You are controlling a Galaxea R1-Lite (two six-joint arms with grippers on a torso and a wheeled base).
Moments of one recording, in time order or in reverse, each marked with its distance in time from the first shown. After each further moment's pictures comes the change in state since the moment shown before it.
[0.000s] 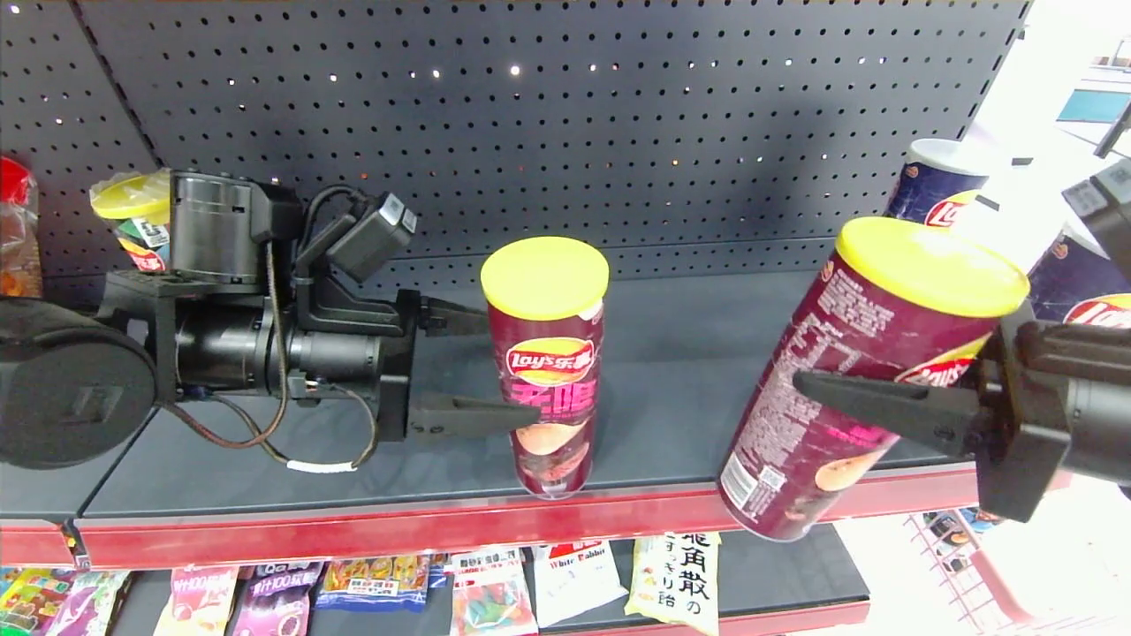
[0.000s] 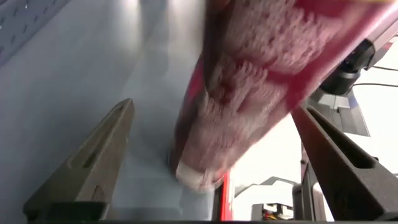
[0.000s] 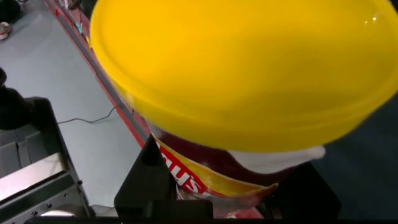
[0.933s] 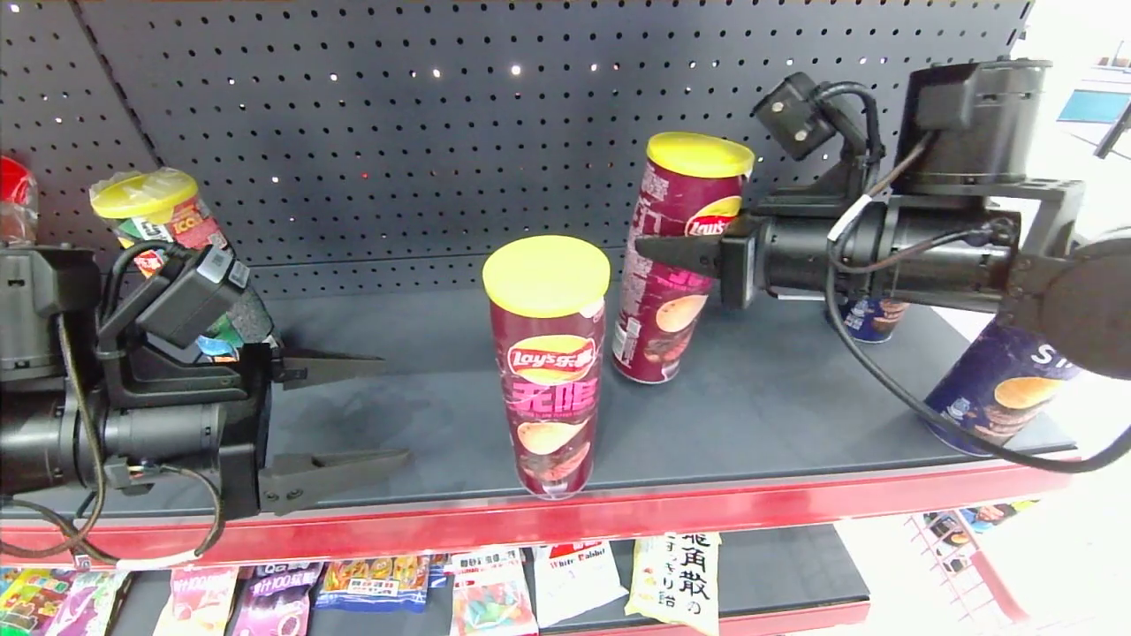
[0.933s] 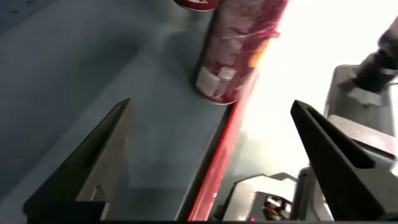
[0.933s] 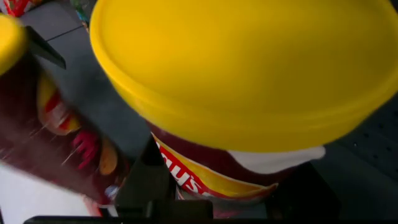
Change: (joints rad) left arm 0.217 -0.254 0.288 0.002 0.050 0.000; right arm -0.042 0.498 -0.512 -0.003 0.004 -0.006
